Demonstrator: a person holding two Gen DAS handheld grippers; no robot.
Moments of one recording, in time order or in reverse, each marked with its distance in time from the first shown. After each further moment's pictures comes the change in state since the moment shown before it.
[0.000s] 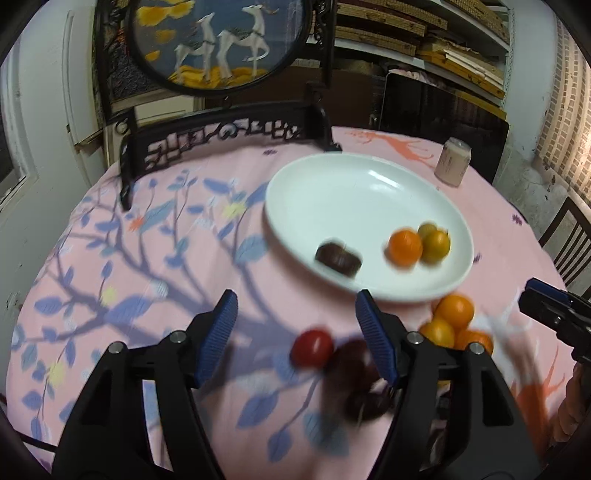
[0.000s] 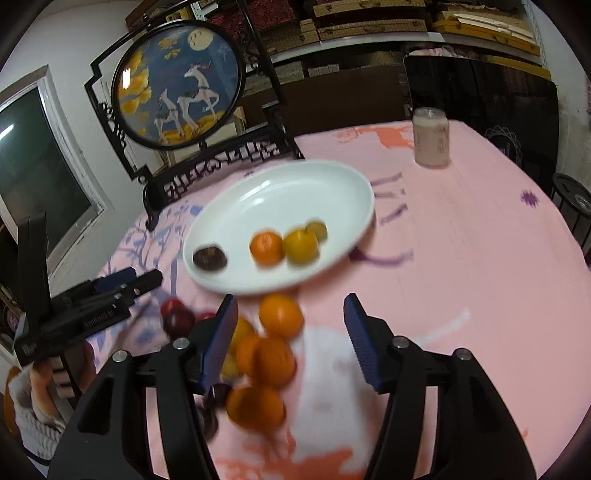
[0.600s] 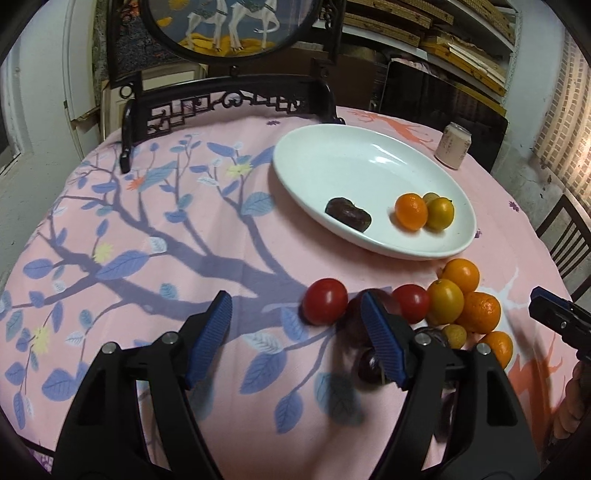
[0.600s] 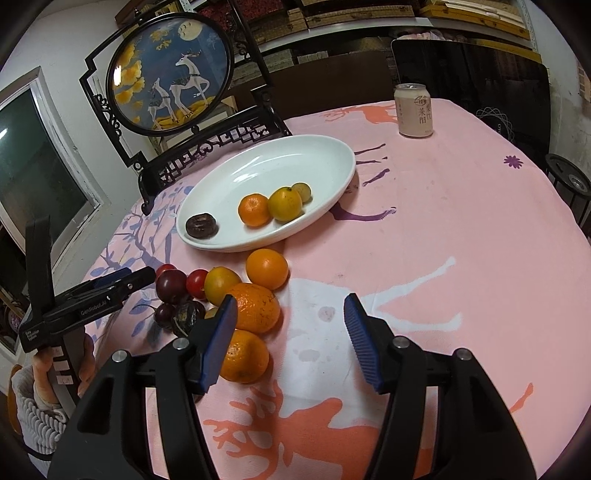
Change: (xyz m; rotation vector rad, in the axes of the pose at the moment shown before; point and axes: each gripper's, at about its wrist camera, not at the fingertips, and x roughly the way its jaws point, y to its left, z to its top) left arm 0.009 0.011 -0.021 -0.034 0.060 -0.043; right arm -0.009 -0.010 -0.025 0.035 0.030 -0.014
